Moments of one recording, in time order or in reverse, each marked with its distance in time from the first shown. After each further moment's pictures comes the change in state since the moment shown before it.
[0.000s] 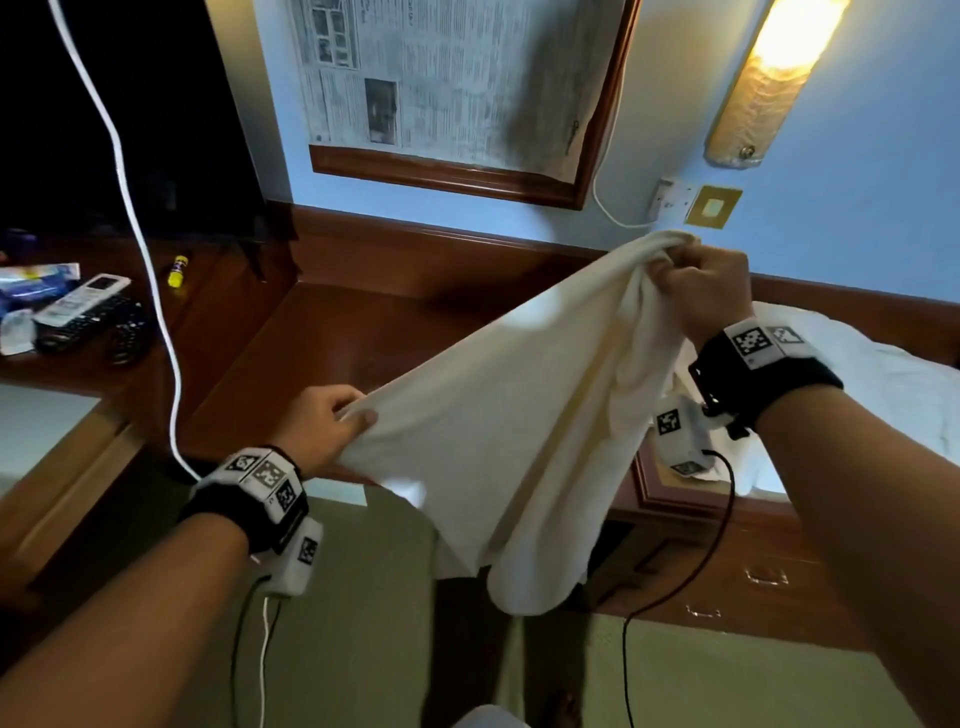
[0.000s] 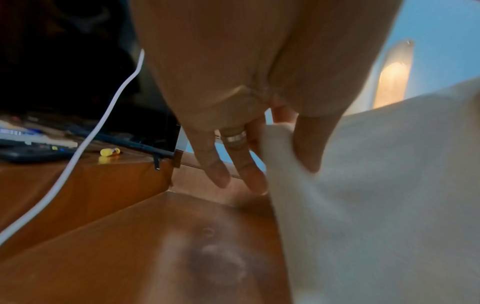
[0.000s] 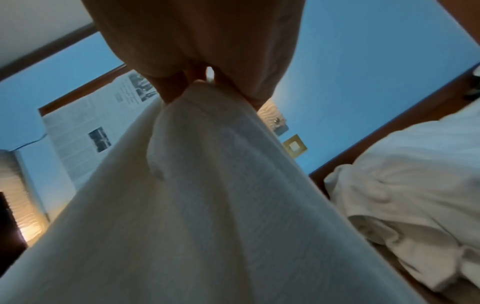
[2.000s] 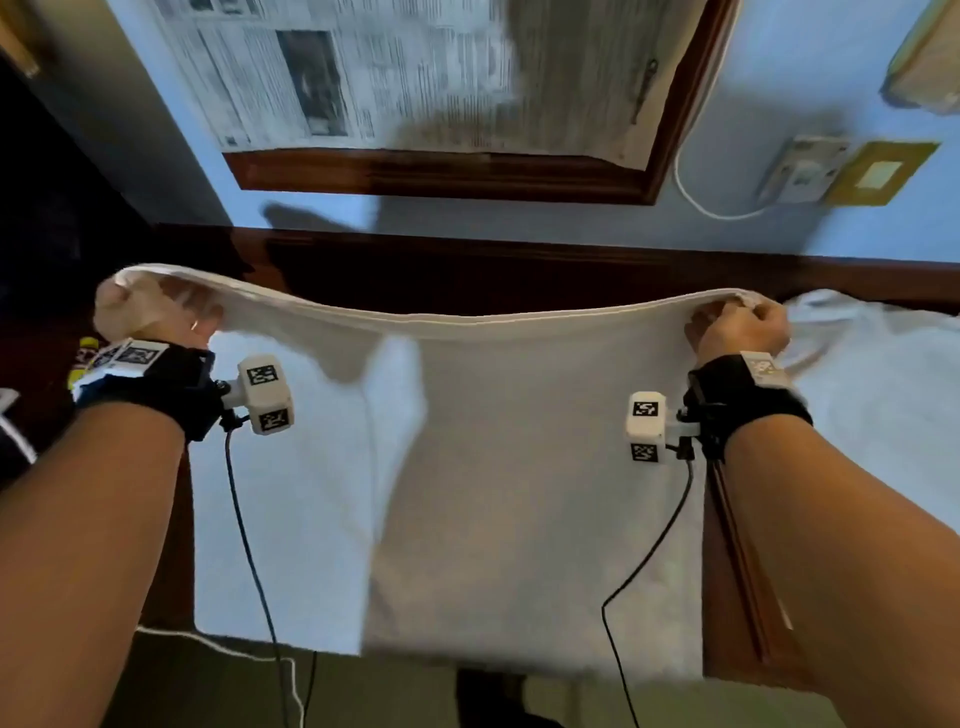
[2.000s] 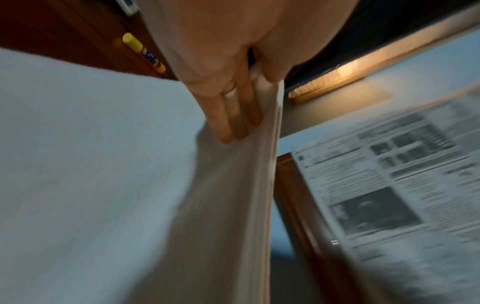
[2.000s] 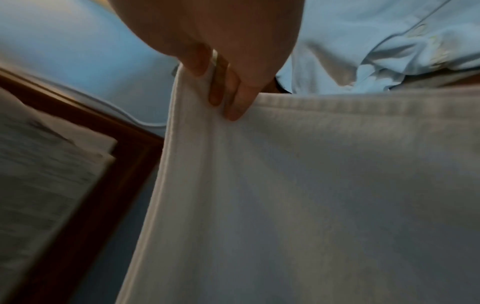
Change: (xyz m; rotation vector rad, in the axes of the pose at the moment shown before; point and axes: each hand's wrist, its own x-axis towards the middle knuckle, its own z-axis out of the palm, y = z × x) left_hand 0.390 -0.084 -0.121 -1.050 0.741 -0.457; right_hand 0.218 0.162 0.206 0.546 0.536 0.754
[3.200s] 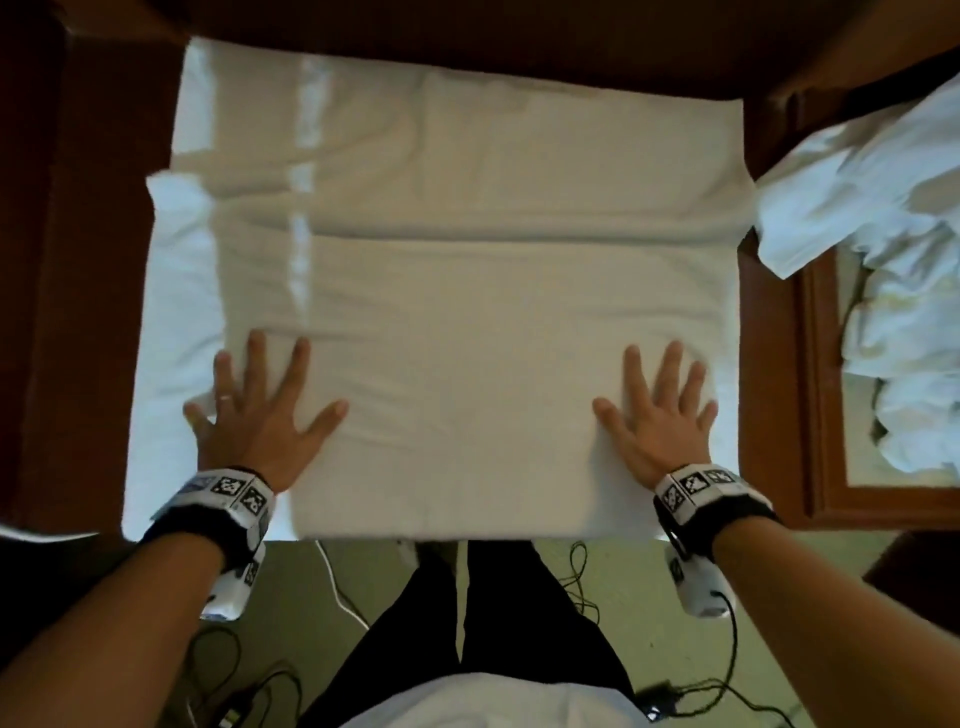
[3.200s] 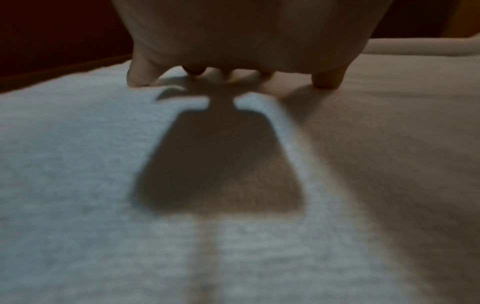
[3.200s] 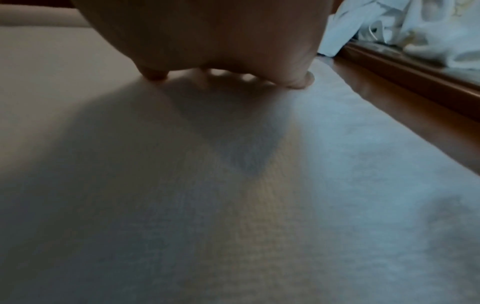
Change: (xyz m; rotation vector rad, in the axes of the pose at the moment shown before) left_hand -0.053 -0.247 -0.161 2.089 -0.777 -0.028; right_hand -0.100 0.247 -0.129 -1.744 -0.956 -0.036
